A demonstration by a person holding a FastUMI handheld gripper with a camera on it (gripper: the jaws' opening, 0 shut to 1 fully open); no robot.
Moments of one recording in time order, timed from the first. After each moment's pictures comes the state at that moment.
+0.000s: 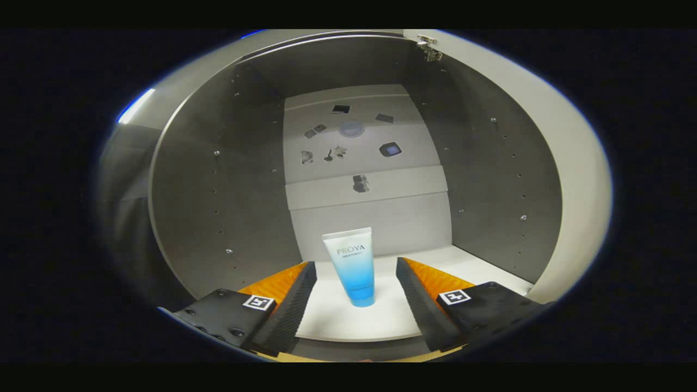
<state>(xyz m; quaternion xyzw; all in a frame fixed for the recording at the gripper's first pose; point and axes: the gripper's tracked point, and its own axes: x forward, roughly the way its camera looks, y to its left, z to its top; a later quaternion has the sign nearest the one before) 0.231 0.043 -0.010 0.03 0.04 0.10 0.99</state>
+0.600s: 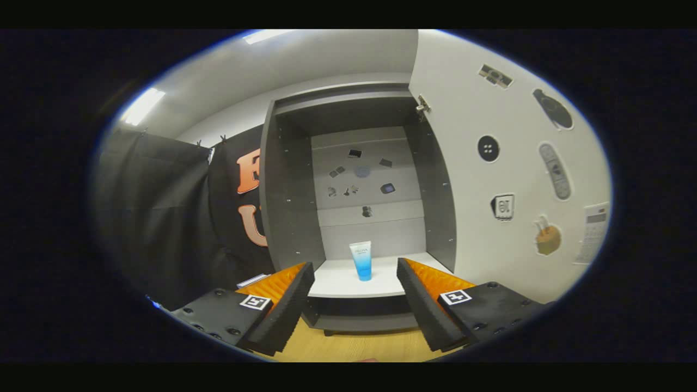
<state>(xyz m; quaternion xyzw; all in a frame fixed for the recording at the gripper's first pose) 0.015 0.007 0.079 0.01 0.01 0.11 0.99</state>
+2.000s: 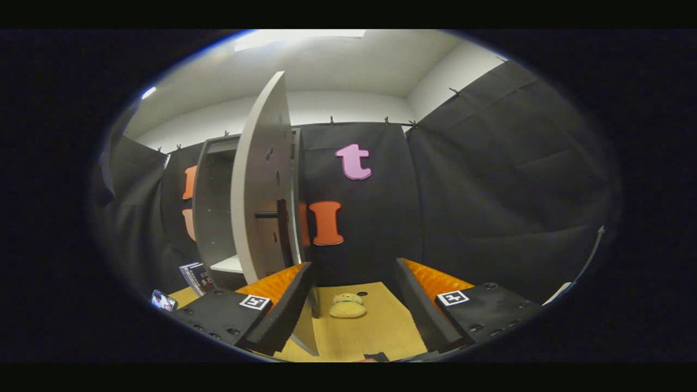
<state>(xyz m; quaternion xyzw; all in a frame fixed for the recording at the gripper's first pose) -0.145 -0.299 0.137 -0.02 -0.02 -0.04 1.00</state>
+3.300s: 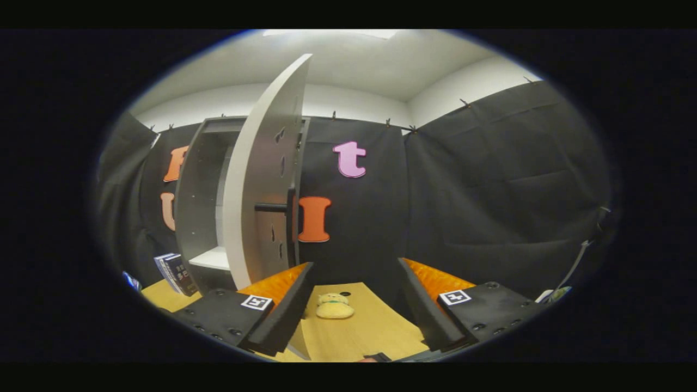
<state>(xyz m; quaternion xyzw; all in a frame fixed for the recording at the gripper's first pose) -0.130 -0.234 0.127 -0.09 -0.02 -0.13 0.99</state>
